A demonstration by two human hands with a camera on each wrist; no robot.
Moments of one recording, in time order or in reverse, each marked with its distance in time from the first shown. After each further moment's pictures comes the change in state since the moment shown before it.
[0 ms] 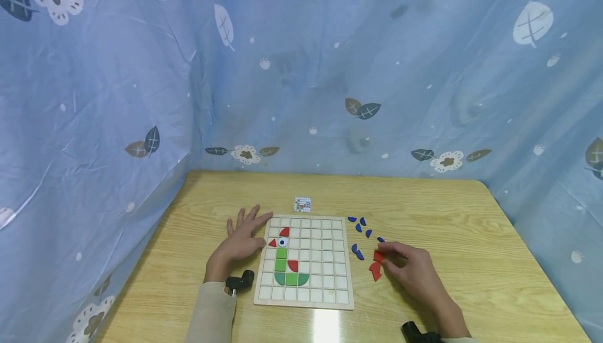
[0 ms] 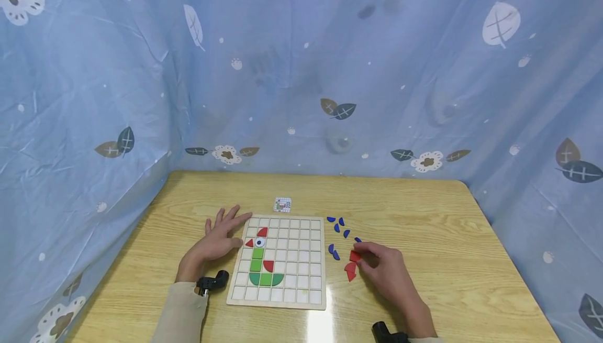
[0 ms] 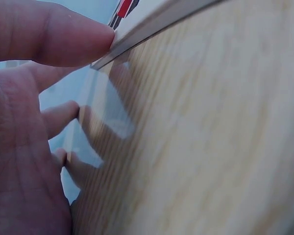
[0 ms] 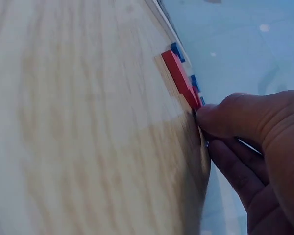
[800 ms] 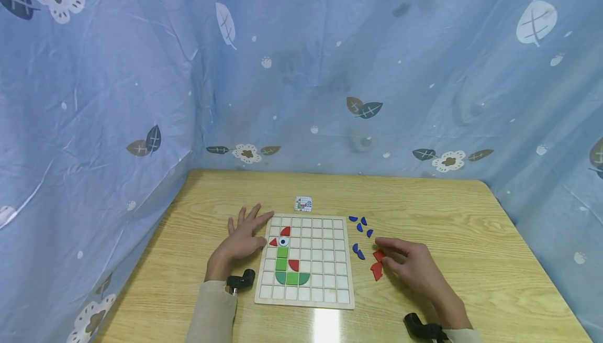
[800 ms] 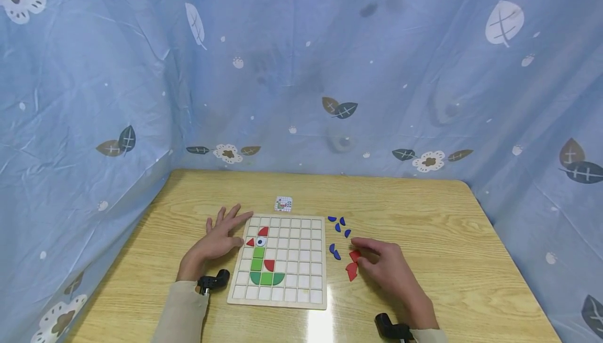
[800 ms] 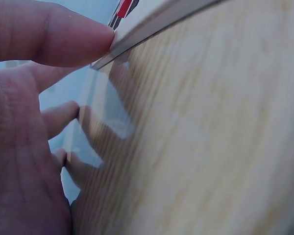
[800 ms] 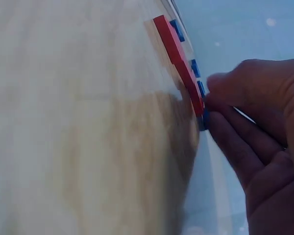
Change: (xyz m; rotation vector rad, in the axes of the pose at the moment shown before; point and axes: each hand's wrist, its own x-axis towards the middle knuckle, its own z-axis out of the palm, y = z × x) left_hand 0.000 0.001 -0.001 -0.016 -0.005 -0.006; right_hand 0.010 -0.001 -0.009 0.068 -0.107 -0.031
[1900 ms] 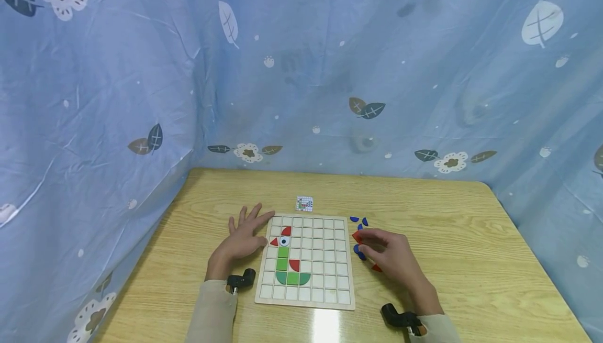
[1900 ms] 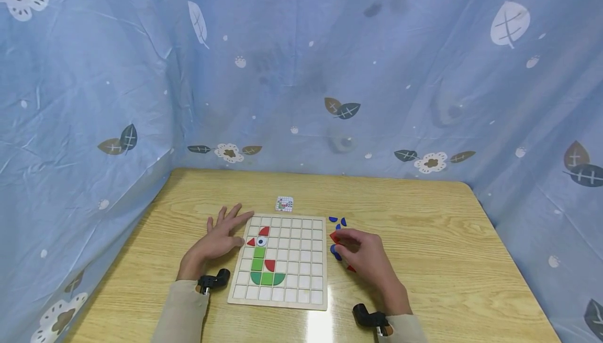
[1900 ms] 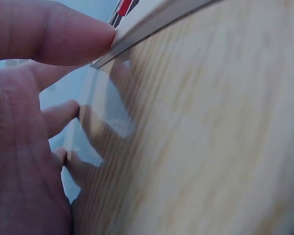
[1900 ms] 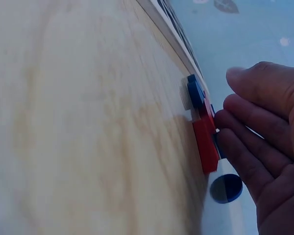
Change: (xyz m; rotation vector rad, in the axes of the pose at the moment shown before) left_hand 0.001 0.000 -0.001 0.016 -0.006 0.015; right_hand 0.032 -0.018 0.033 0.175 0.017 0.019
